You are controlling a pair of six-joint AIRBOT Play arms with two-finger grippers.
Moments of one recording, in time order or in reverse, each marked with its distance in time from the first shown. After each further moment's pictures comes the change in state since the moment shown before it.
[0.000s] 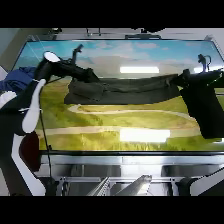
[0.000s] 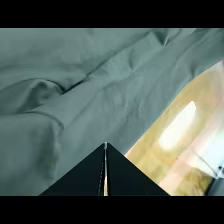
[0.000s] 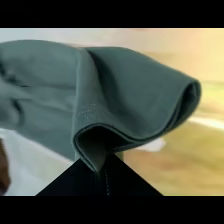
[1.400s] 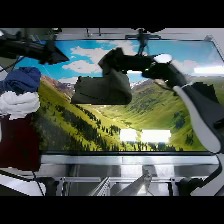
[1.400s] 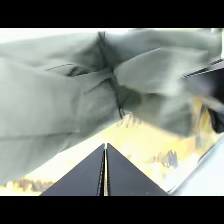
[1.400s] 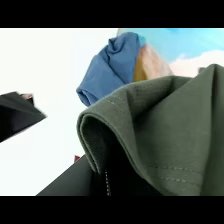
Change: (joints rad) left arm 0.304 0.357 -0.007 -0.005 -0.222 -0.180; right arm 0.736 0.027 0.032 0.457 -0.591 -0.015
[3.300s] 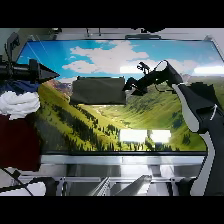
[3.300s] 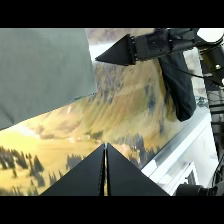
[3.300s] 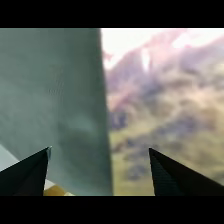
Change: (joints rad) left arm 0.133 0.274 -0.511 -0.171 0.020 0.195; right arm -0.183 -0.299 0.240 -0.746 0.460 0.439
